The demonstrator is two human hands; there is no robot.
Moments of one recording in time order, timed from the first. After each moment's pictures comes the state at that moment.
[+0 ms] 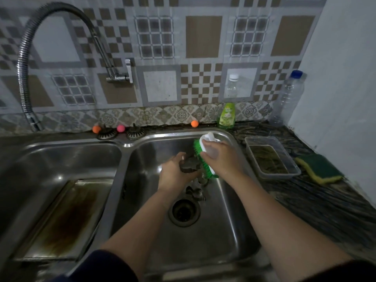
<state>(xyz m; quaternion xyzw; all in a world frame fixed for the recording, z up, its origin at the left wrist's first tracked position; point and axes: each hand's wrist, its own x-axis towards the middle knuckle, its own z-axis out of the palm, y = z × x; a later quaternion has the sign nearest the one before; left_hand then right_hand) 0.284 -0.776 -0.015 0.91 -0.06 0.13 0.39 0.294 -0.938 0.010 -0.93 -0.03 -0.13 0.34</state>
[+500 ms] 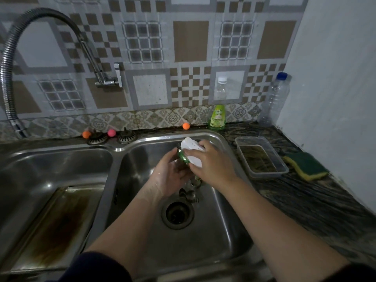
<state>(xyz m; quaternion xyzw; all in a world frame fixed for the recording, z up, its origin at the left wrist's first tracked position) 0.286 -0.783 0.012 0.44 0.09 -0.27 0.85 0.270 -0.932 0.024 -0.96 -0.13 -0.15 0.19</state>
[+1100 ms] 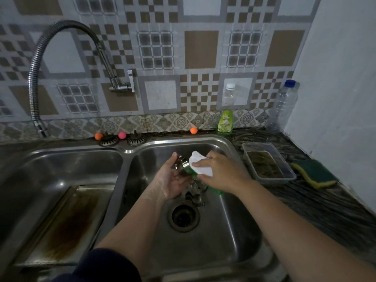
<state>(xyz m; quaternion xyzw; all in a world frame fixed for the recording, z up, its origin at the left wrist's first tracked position) 0.282 -0.769 0.012 0.46 0.17 -0.23 0.84 0.262 -0.941 0.039 -0.97 -0.15 -0.03 0.16</state>
